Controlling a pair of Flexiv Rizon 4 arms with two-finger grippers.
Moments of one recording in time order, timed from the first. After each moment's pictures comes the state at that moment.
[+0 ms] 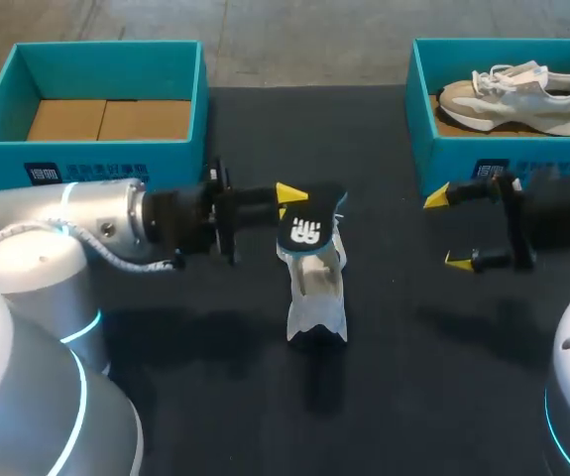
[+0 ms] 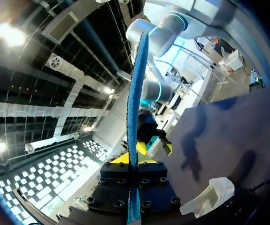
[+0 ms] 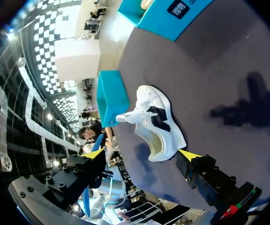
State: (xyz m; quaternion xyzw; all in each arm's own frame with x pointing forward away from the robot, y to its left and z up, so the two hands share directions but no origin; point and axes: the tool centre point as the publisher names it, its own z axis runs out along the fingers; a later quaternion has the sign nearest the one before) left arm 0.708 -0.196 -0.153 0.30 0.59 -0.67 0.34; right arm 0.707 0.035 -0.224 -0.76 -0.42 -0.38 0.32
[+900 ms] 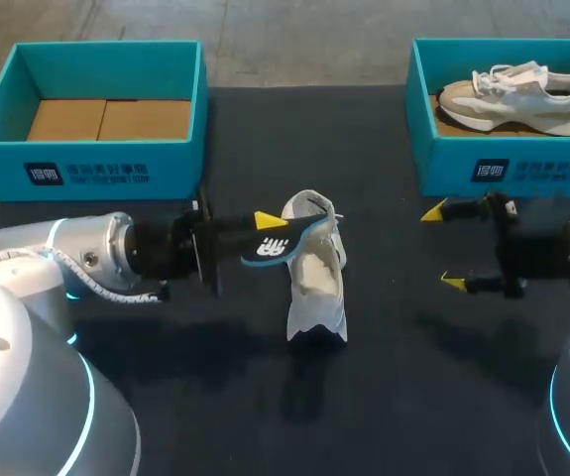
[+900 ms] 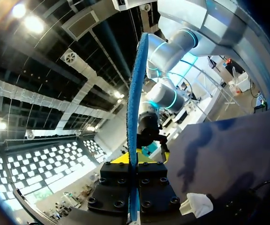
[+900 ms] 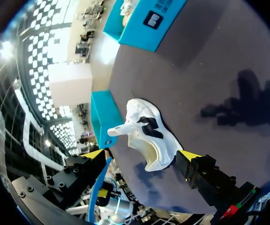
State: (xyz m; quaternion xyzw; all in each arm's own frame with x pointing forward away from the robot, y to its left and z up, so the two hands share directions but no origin) left arm 0.686 -0.175 -0.179 0.25 0.58 -0.72 0.30; right arm 0.699 0.038 -0.244 -0.83 -0.32 -0.38 0.25
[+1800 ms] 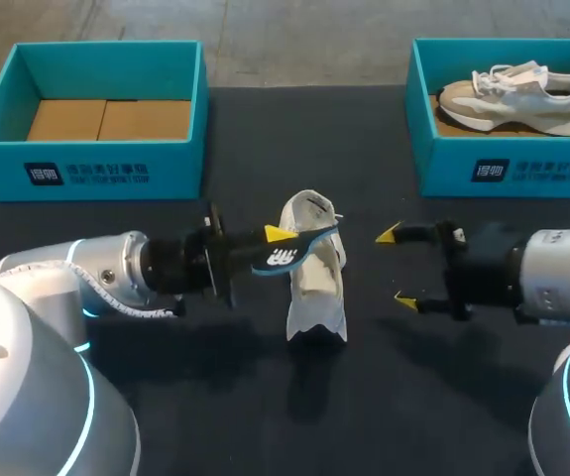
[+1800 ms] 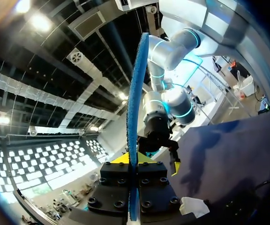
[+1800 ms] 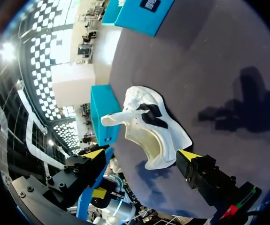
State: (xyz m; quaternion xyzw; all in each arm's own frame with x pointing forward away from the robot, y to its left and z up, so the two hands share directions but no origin) left arm 0.685 -0.188 -0.198 0.22 0.57 -0.74 0.29; right arm 0.692 0.098 -0.270 -0.82 -0.33 -0.40 0.26
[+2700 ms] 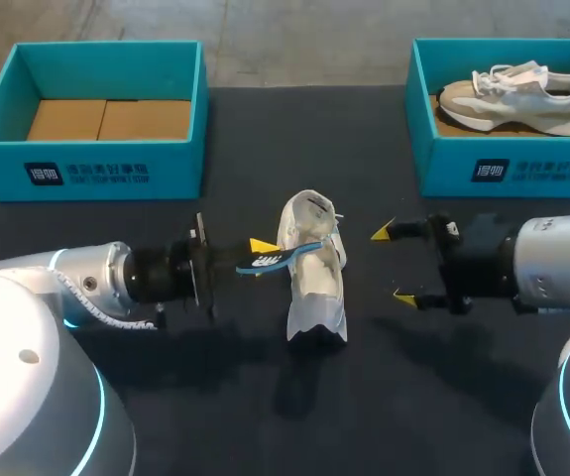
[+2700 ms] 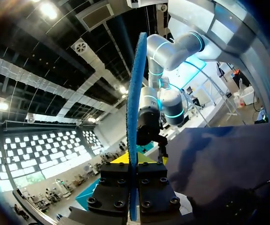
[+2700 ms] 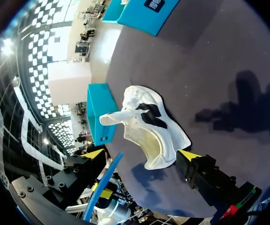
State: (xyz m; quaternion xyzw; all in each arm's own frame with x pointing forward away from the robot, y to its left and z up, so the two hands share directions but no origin) left arm 0.678 -0.167 -0.218 0.19 0.61 -0.73 0.25; right arm 0.694 0.100 -0.266 -0.82 -0.34 -0.38 0.25
